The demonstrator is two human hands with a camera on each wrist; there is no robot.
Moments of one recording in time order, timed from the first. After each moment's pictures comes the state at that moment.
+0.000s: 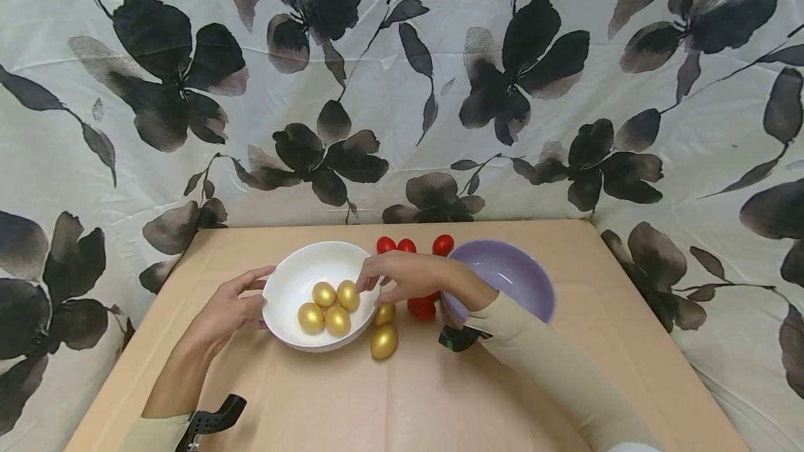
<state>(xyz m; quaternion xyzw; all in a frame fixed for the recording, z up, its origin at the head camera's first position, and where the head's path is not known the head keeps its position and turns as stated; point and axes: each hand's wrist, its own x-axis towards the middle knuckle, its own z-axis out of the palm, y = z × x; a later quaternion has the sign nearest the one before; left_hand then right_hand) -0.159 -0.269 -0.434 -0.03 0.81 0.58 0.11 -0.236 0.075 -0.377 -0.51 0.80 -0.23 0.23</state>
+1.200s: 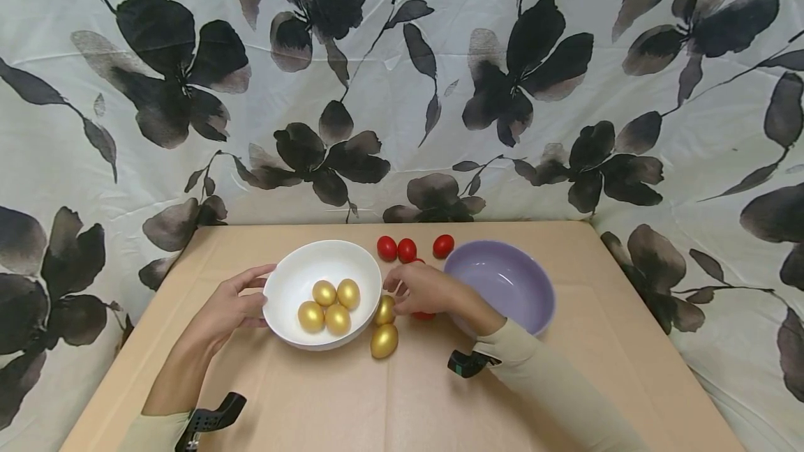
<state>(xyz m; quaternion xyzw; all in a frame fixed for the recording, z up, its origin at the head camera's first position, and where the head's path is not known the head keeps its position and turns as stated) -0.158 -0.270 -0.433 -0.02 0.81 0.58 0.10 -0.222 0.094 -0.418 -0.34 0.88 -0.27 0.19</state>
